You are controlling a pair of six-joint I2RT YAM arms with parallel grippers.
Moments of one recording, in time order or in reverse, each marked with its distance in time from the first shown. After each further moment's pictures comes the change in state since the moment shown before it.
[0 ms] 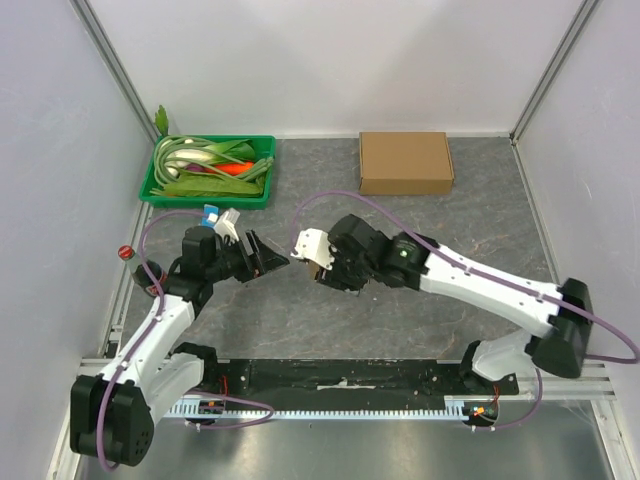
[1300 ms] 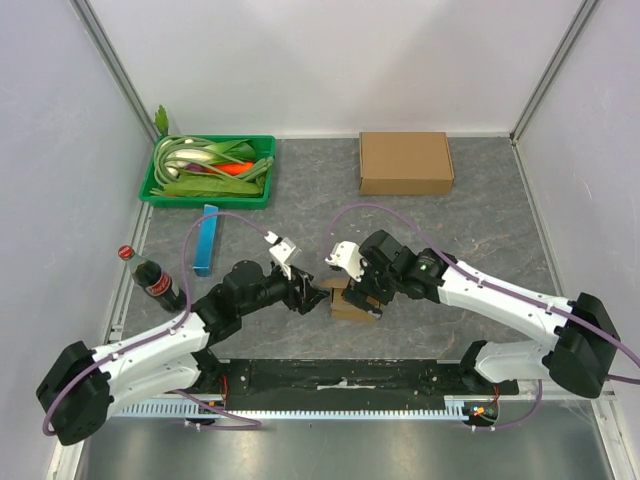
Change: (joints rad) left arm -0.611 -0.013 -0.161 0.424 -0.389 0.323; right arm -0.138 -0.091 -0.299 0.037 -0.161 0.100
